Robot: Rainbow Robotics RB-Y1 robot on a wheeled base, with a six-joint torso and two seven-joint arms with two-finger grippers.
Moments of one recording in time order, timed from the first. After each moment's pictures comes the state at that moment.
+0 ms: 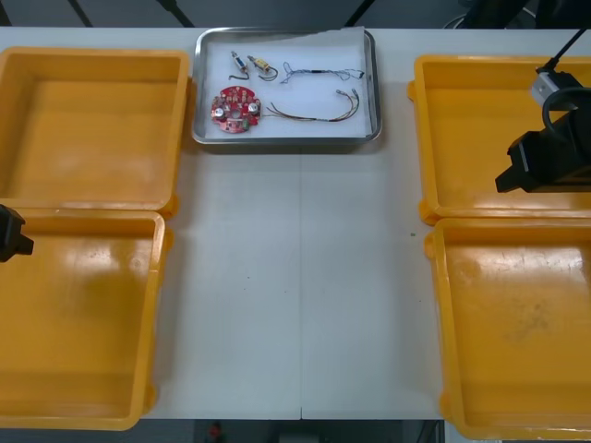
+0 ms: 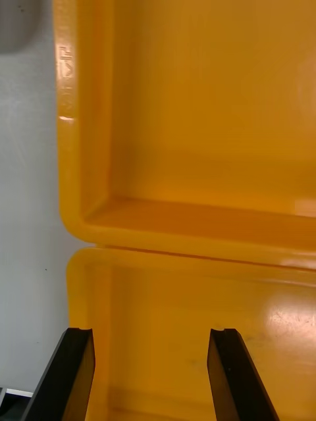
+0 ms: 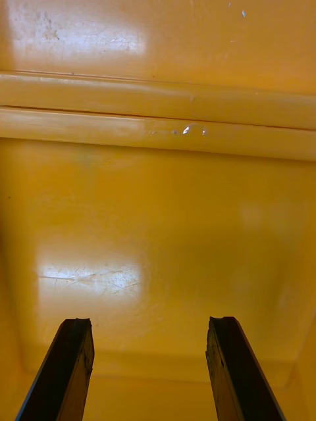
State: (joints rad) right arm -0.58 -0.98 0.10 -1.97 -1.09 1.77 1.02; left arm -0.07 1.19 0.09 -2.08 1.06 1.52 -1.02
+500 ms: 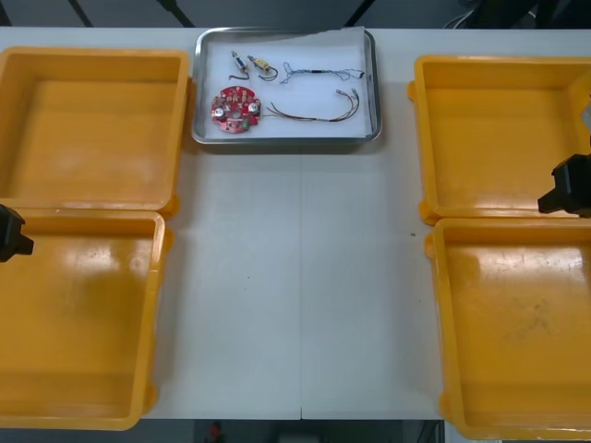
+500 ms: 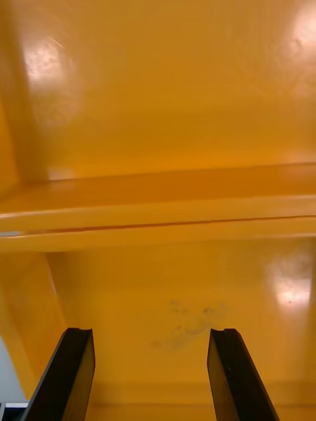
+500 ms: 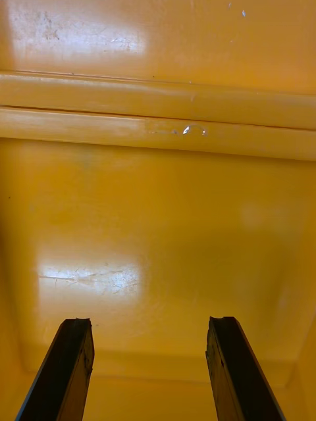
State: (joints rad) right arm -0.41 -1.00 -0.04 -1.96 -1.05 1.77 1.02; left arm -0.07 1.19 0.09 -2.08 1.06 1.52 -1.02
